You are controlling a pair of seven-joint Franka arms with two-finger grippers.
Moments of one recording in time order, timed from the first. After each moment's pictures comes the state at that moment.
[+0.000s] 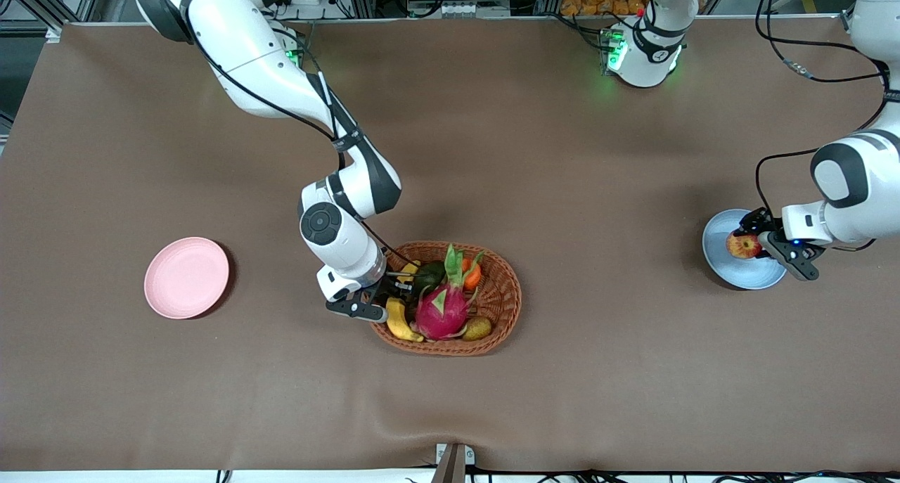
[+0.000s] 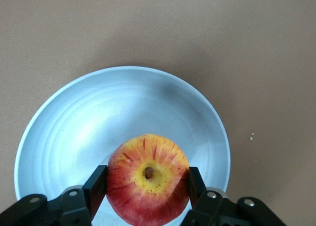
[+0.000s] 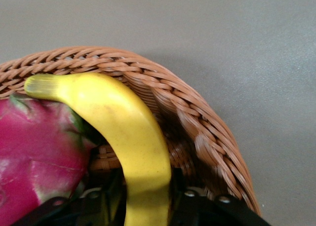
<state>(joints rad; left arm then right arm) 0.47 0.45 -0.18 -2.00 -0.07 2.29 1.14 0.54 0.81 -0.02 -1.50 0.22 2.55 0.61</state>
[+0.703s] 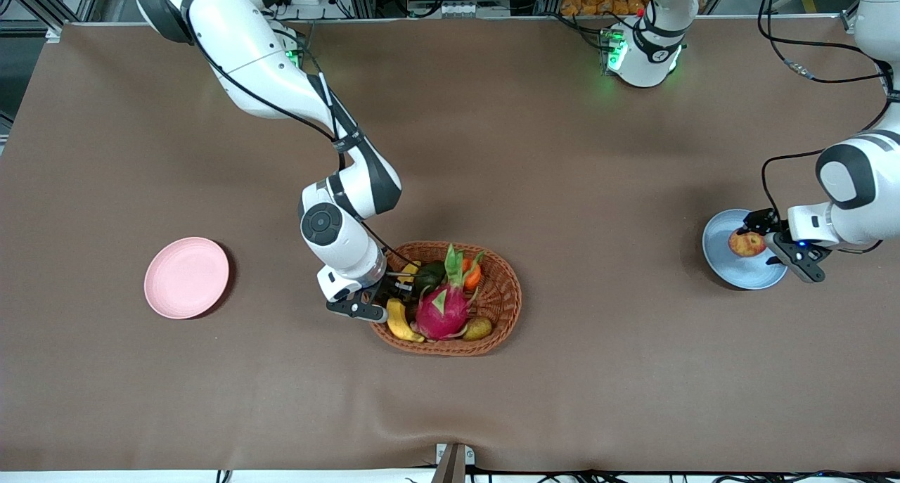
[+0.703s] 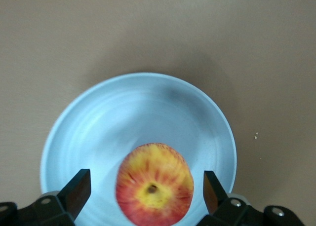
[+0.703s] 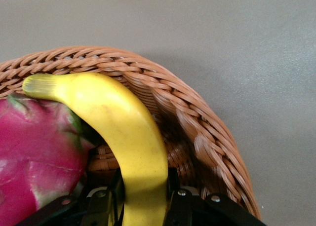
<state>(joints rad) 0.47 0.44 -0.18 -1.94 -0.07 2.24 1.16 0.54 0.81 -0.02 -1.50 0.21 2.55 0.60</state>
